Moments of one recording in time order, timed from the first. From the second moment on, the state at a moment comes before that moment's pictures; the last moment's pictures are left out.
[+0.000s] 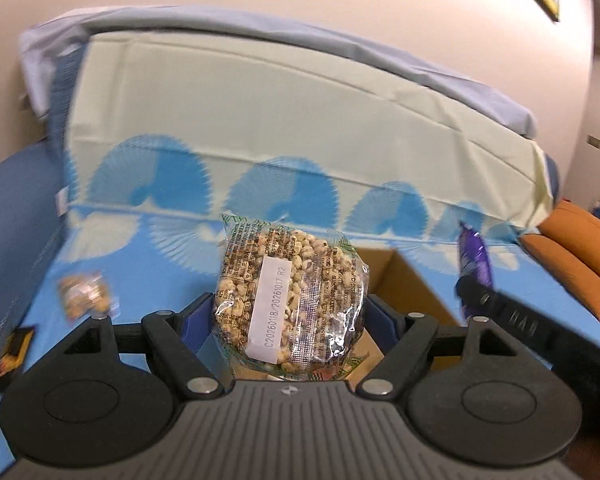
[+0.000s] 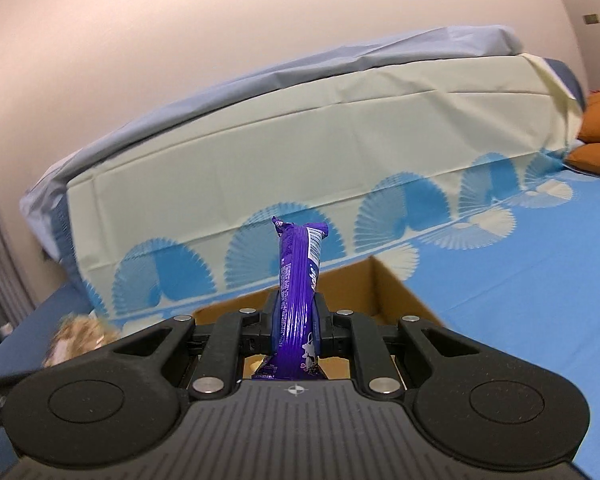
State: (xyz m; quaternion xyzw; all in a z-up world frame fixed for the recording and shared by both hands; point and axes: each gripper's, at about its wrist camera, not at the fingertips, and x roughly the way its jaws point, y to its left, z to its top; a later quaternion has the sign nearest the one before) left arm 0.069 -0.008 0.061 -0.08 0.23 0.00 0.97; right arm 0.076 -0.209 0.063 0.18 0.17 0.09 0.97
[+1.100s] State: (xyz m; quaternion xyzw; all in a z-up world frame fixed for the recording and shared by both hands) left arm -0.005 0.245 0.109 -0.02 0.15 0.33 0.93; right arm 0.089 -0.175 0.056 0.16 0.22 0.12 0.96
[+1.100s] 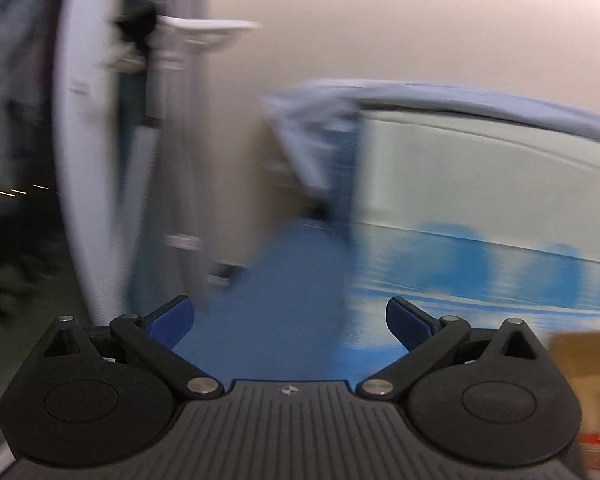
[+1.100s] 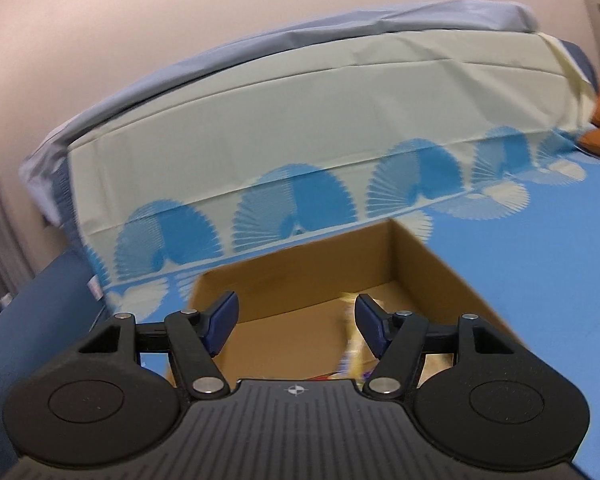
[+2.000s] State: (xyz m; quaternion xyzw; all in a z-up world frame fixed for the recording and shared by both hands) left arm 0.100 0.213 -0.107 0.13 0.37 0.25 0.88; right arm 0.080 -0.060 0.055 0.05 0.23 0.23 0.94
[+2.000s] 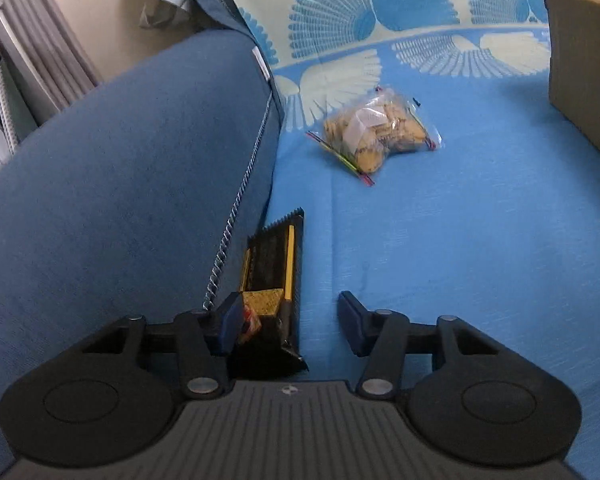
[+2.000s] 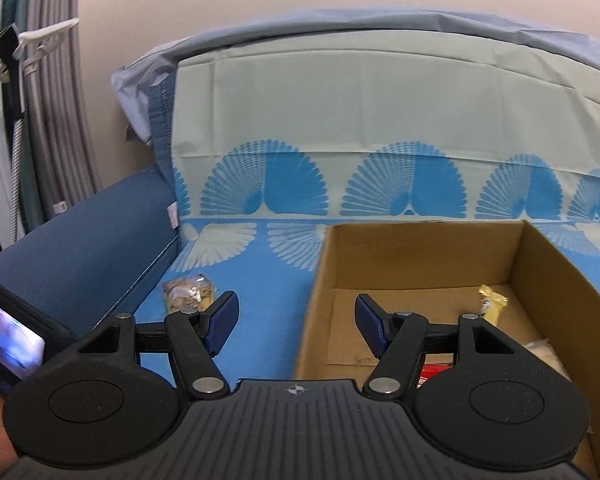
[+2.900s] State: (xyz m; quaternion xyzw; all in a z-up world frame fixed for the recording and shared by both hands) left arm 0.047 0.210 -0.104 0.00 0.32 0.29 0.90; right arm 0.065 0.004 0.044 -0.02 0.22 0.30 0.93
